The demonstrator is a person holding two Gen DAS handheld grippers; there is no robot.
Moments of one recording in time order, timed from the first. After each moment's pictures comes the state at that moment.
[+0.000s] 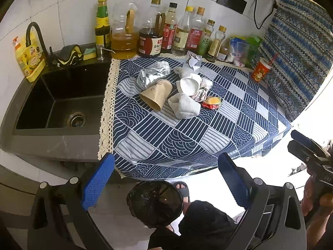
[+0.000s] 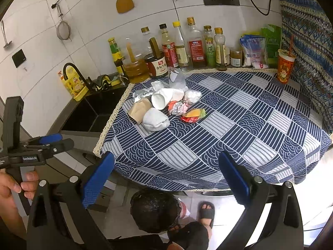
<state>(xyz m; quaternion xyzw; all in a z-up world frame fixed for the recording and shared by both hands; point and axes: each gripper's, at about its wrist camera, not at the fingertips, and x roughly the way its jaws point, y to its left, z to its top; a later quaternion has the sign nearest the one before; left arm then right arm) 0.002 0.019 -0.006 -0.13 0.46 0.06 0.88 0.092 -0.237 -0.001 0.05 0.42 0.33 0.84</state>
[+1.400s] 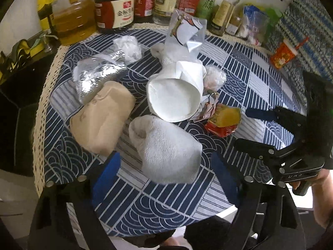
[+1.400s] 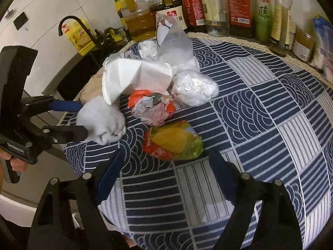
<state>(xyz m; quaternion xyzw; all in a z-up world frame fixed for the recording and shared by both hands) 0.210 -0.004 -0.123 -0.11 0.55 0.03 0.83 0.304 -0.163 -0.155 -0.10 0.49 0.47 0.73</state>
